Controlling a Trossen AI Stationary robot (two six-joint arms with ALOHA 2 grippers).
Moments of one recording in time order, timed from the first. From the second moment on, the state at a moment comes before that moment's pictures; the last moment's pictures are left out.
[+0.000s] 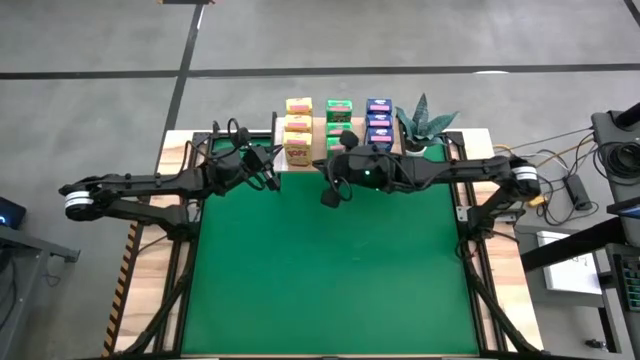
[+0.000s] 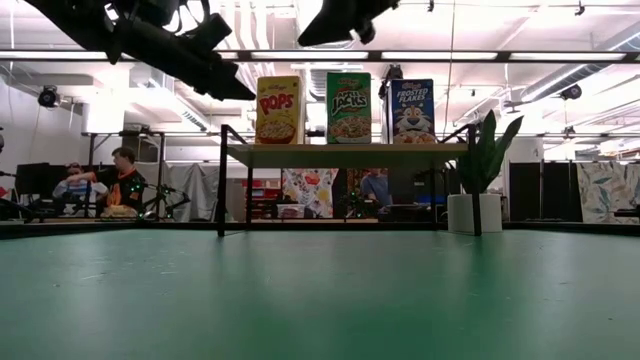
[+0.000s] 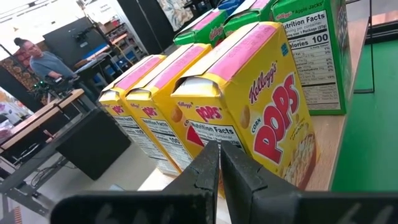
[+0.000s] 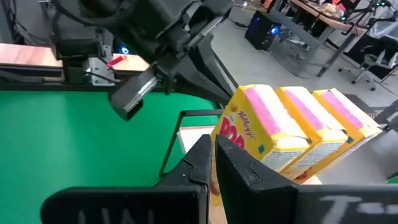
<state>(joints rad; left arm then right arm) 0.31 1.07 0.59 0.30 -0.43 0.39 -0.08 1.60 1.40 -0.13 0.31 -0.19</state>
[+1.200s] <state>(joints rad) 0.31 1.07 0.59 0.29 -0.43 0.38 -0.17 1.75 1.53 -0.20 0.37 -0.31</state>
